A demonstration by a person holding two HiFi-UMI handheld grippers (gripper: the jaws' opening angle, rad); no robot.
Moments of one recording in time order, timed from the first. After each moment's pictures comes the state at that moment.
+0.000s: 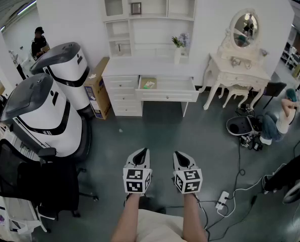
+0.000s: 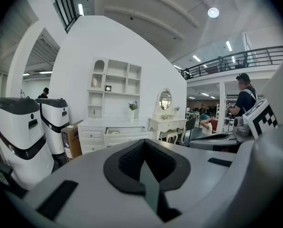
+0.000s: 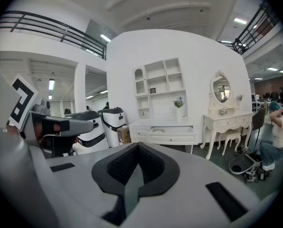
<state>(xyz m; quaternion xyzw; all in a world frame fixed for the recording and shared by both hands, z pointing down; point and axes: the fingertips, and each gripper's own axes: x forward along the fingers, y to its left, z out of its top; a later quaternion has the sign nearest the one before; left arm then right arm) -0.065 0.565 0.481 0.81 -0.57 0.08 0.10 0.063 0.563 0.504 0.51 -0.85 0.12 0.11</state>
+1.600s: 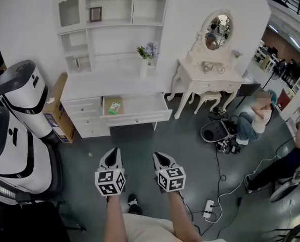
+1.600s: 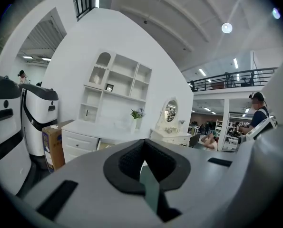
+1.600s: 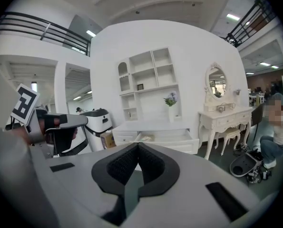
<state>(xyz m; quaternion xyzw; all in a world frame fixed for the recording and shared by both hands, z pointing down) -0.083 0.283 0.454 0.82 -0.56 0.00 0.14 0.084 0.303 0.494 0.55 -0.82 0.16 0.10</state>
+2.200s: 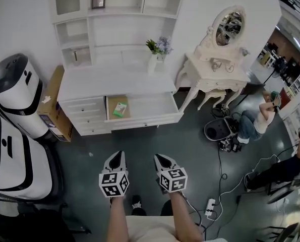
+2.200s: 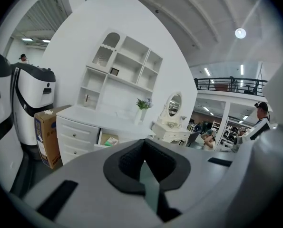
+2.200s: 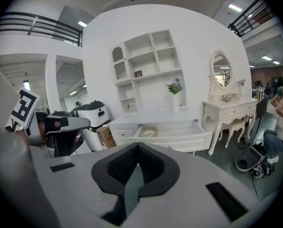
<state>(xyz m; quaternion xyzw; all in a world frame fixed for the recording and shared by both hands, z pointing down) -0.139 0.161 0.515 0.82 -0.53 0.02 0.21 0.017 0.184 0.544 0.54 -0.80 0.20 0.14</state>
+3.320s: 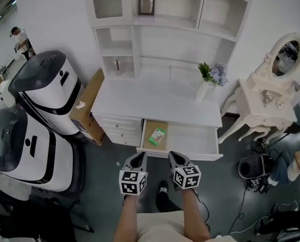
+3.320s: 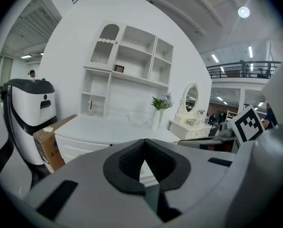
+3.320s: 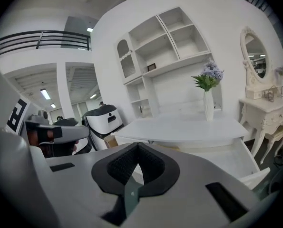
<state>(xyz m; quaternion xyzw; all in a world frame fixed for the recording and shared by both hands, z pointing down) -0.170 -0.050 0.522 0.79 -0.58 0.08 0.18 -0.053 -0.082 0.549 0.42 -0.87 0.21 0.12</state>
